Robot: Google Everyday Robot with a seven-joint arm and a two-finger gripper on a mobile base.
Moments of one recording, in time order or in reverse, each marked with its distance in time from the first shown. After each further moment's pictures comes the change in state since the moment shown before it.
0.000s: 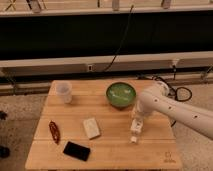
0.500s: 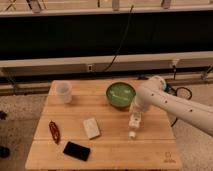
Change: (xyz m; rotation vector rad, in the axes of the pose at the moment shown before) arm 0.026 -0.017 -0.009 0.000 0.016 -0.035
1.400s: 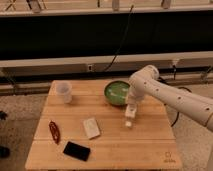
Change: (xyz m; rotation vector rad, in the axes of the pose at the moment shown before) arm 0.057 -0.036 -0.001 0.011 0.020 -0.037
